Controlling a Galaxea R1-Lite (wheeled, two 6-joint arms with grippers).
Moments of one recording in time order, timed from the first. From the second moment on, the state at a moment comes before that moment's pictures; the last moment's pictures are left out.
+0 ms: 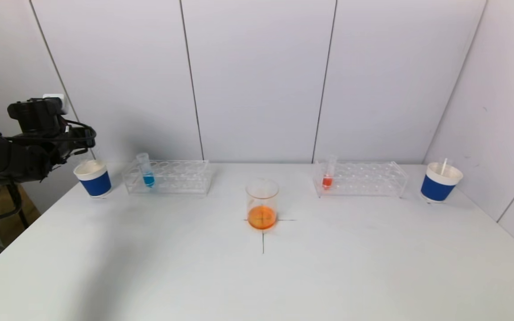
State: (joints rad) left arm 0.25 2.18 -1.43 -0.63 0.12 0.07; right arm 0.00 0.00 0.00 0.00 -0.03 0.03
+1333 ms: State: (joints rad) left arm 0.28 2.29 -1.31 -0.82 0.06 0.06; right arm 0.00 0.00 0.00 0.00 -0.03 0.03
